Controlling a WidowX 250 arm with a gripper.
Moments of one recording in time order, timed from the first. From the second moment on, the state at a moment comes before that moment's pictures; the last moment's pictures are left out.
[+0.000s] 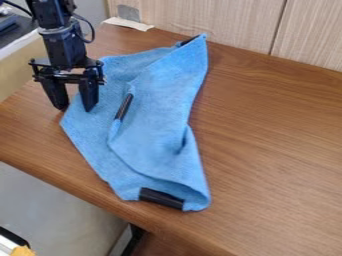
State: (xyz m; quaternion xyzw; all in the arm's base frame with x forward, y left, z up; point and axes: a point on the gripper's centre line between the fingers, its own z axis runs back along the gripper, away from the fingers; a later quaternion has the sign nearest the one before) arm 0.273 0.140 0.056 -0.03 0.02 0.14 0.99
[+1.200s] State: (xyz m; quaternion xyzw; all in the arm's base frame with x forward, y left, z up) arm 0.286 0.104 0.095 -0.03 0.00 0.11 0.99
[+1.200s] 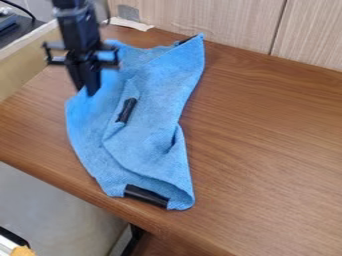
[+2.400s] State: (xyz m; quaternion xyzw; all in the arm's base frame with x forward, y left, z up) arm 0.297 -0.042 0.054 -0.01 0.01 -0.12 0.99
